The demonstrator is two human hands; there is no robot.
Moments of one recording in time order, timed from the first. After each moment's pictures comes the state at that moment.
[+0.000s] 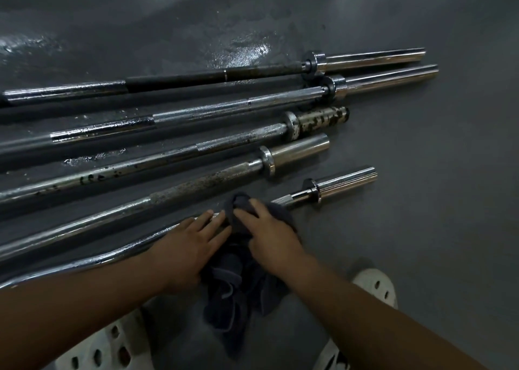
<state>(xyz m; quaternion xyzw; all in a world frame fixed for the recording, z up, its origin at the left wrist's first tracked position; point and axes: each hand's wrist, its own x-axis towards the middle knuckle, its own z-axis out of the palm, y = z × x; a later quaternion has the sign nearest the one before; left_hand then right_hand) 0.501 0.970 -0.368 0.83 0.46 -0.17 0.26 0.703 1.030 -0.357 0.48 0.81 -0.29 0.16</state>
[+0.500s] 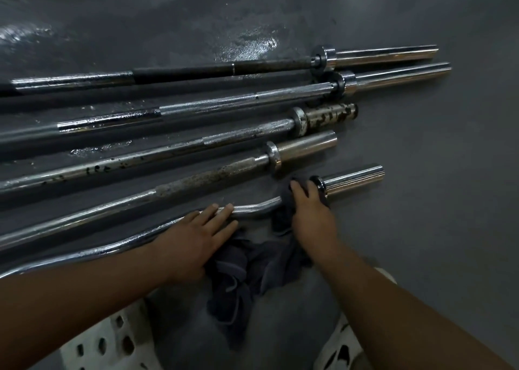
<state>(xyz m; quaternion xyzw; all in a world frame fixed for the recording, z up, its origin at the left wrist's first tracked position) 0.503 0.970 -0.367 0.83 0.45 -0.19 0.25 0.745 1.064 -0.364 0.64 0.72 -0.17 0.18</state>
